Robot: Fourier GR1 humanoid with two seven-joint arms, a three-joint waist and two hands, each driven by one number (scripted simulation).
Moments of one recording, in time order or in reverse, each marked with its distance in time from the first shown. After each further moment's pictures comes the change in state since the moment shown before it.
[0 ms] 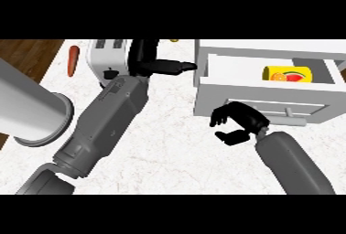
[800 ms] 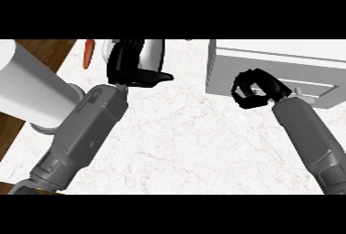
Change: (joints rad) left arm 0.164 0.100 -0.021 -0.185 0.008 -0.099 0.060; right arm -0.294 -0.041 -0.254 0.465 -0.095 -0.071 -0.258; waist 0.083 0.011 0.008
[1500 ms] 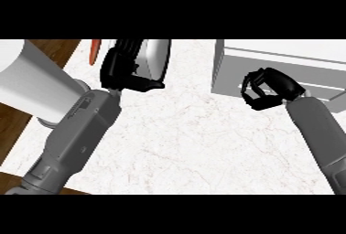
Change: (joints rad) left arm 0.061 0.037 -0.013 -0.053 0.009 -0.081 0.018; right arm 0.024 -0.051 -0.050 -0.032 -0.112 0.192 -0.014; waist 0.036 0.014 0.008
